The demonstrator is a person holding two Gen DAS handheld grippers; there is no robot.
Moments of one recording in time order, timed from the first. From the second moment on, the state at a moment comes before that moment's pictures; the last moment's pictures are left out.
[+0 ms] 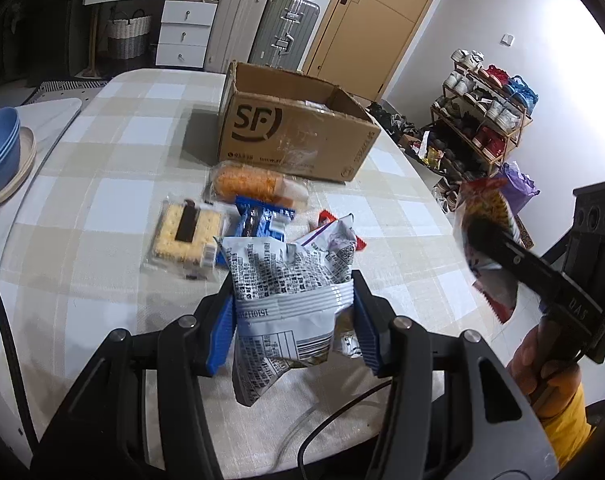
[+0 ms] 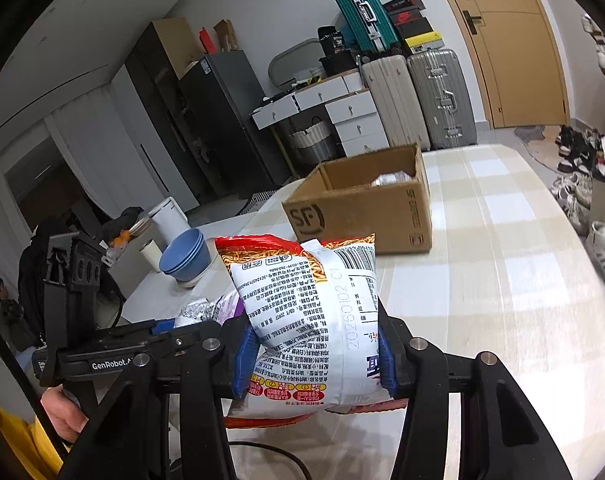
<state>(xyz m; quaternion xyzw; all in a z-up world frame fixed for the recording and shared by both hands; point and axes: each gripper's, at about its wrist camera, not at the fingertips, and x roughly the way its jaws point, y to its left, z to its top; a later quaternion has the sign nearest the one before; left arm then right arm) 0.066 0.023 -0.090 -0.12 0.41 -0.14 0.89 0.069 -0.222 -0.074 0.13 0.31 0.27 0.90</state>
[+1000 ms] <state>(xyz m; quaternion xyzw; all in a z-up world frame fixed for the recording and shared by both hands) 0.324 0.024 0.009 -0.15 0.38 -0.15 0.90 0.344 -0.187 -0.003 0.13 0.36 0.25 0.89</state>
